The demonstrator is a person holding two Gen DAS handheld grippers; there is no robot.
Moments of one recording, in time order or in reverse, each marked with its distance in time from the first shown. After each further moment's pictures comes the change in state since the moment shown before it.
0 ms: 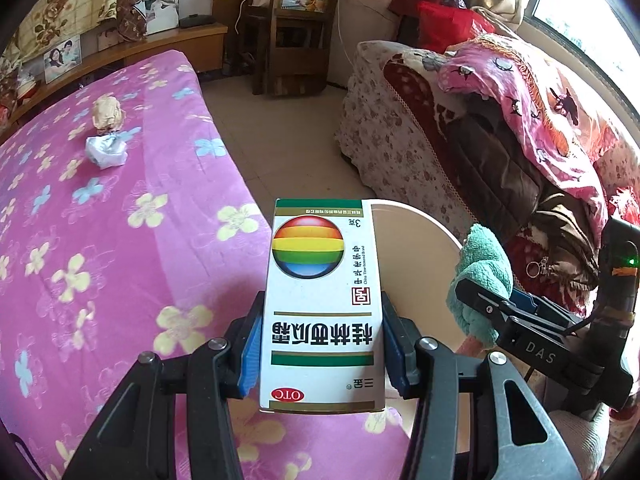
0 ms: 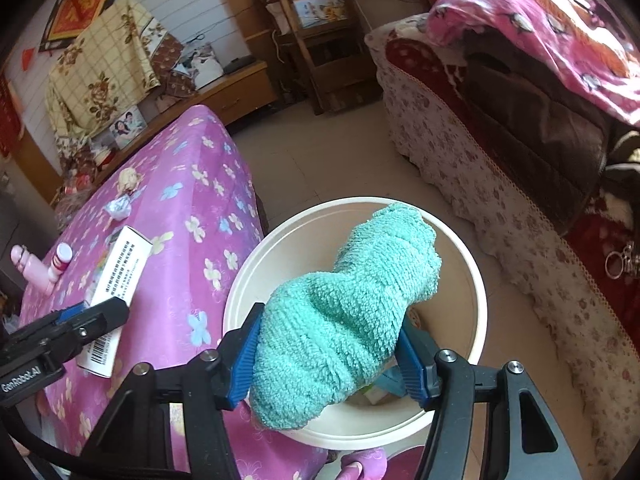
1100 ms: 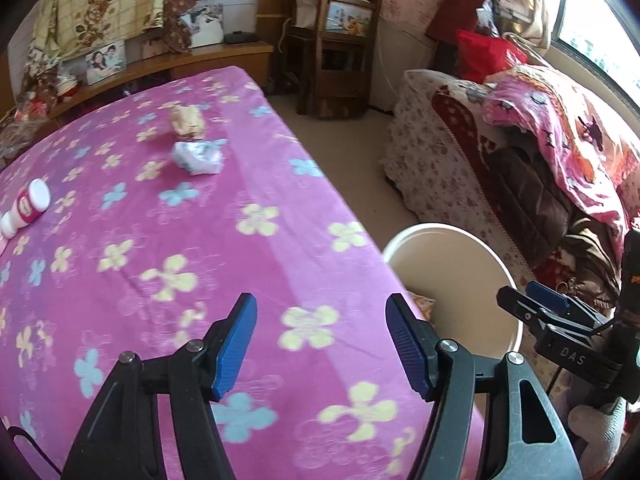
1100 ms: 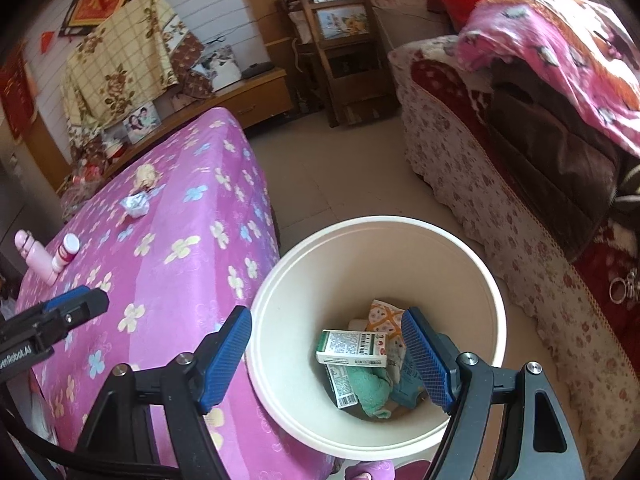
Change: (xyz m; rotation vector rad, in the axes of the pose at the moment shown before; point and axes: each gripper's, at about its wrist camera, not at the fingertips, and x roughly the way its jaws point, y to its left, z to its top) left arm -0.043 0.070 -0.009 -0.058 -0.086 0.122; right arm -0.004 0.044 0.000 -0.111 -0.050 0.012
